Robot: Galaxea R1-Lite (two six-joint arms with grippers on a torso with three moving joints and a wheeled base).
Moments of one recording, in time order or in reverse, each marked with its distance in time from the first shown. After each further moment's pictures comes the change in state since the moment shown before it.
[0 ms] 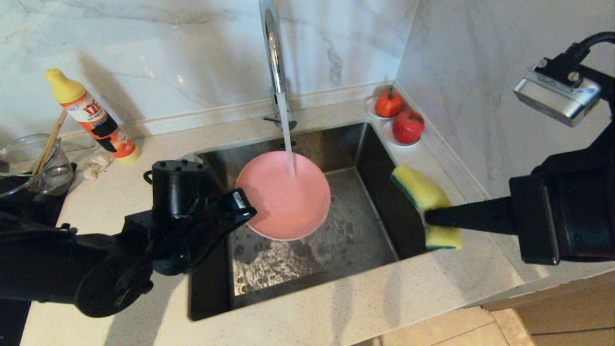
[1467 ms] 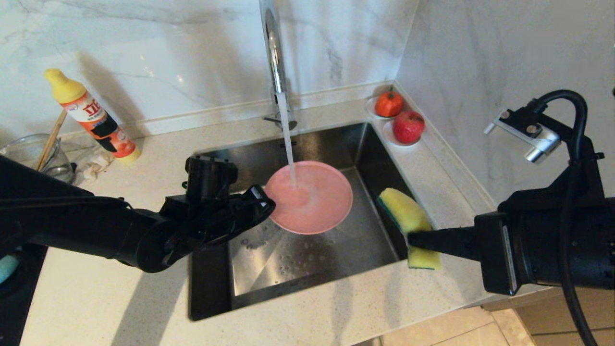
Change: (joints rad) left arm 0.058 0.154 -0.186 0.150 -0.347 -0.305; right arm 0.005 0.002 0.172 -0.182 0.005 0.000
